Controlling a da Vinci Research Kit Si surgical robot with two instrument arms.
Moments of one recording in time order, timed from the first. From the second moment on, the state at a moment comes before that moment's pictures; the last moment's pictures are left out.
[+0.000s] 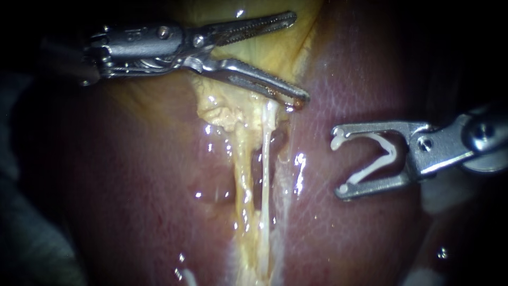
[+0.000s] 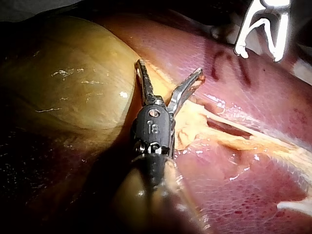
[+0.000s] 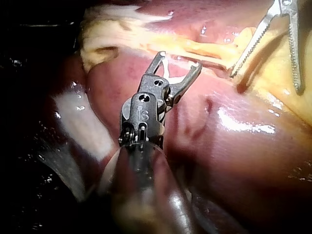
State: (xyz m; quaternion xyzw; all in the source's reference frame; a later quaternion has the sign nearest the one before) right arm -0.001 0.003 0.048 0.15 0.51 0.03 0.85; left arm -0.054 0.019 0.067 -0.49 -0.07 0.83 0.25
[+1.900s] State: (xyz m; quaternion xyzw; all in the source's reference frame) right arm -0.001 0.003 0.048 0.15 0.51 0.03 0.85; left arm -0.042 0.012 0.066 -0.40 -0.12 0.88 0.20
